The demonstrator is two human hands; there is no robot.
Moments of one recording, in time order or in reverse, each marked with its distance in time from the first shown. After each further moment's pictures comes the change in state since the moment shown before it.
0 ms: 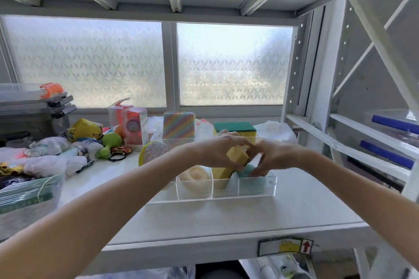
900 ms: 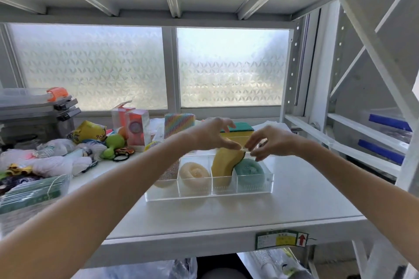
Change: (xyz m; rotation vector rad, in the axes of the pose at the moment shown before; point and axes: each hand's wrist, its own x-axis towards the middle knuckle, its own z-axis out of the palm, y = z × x) left_hand -0.002 -0.001 -0.026 -0.085 0.130 -0.150; right_hand 0.001 0.010 -0.018 0.128 0.183 -0.131
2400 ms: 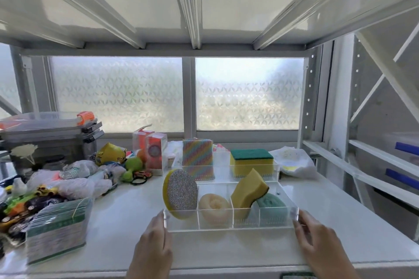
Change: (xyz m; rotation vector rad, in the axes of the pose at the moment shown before) left_hand -0.171 -0.058 0.078 -0.146 0.583 -0.589; right_hand -0.101 0.021 0.116 -0.138 0.630 0.208
